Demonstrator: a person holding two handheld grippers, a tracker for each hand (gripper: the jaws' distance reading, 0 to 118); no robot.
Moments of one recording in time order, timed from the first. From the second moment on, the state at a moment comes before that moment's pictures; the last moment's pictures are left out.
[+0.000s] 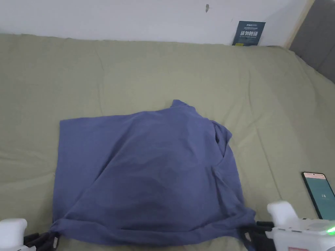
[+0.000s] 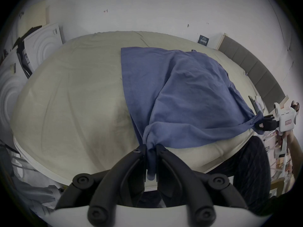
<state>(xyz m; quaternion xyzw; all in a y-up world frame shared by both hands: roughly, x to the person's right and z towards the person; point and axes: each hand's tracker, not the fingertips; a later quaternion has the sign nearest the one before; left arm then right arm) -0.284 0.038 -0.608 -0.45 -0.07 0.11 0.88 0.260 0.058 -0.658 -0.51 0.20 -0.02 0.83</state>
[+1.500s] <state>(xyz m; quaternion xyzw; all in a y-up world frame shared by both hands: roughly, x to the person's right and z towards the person) -0.258 0.013 -0.610 -0.36 0.02 0.03 0.93 0.185 0.054 -0.578 -0.26 0.11 0.01 0.96</state>
